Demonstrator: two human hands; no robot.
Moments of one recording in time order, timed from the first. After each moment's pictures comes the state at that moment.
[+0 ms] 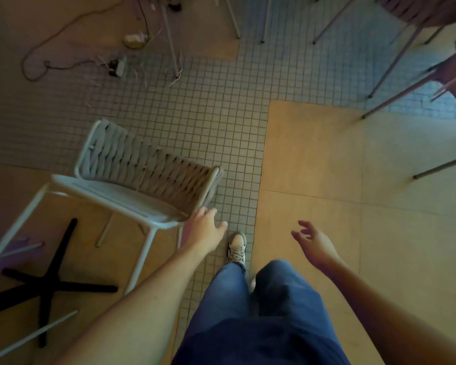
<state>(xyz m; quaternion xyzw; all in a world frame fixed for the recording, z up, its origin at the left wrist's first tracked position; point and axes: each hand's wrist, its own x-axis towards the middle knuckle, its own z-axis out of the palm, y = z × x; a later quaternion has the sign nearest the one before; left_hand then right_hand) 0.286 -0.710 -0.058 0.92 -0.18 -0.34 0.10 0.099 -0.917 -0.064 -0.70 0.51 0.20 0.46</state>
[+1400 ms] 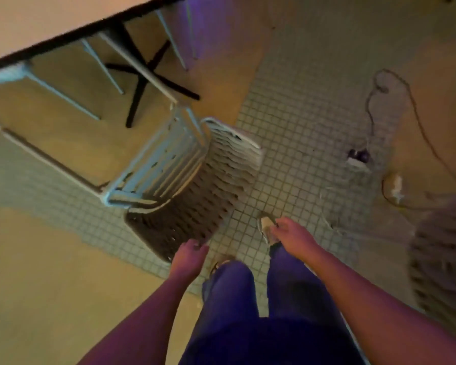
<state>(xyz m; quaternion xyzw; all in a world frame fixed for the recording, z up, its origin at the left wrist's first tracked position) 0.627 -0.873 -0.097 0.52 0.70 -0.11 0.47 0.888 -0.915 -0.078 -0.79 -0.32 0.52 0.07</state>
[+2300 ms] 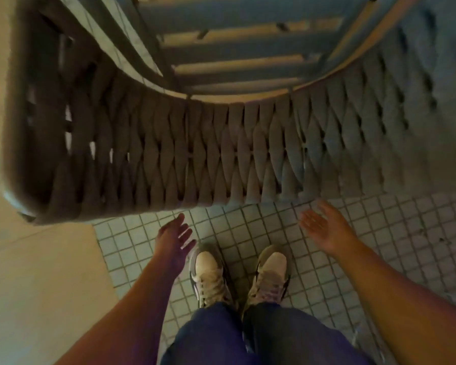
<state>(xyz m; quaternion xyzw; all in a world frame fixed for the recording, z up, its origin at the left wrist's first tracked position) 0.651 -0.928 -0.573 -0.31 0.68 0.45 0.49 0.915 -0.752 -0.574 -0.71 0.00 0.68 0.18</state>
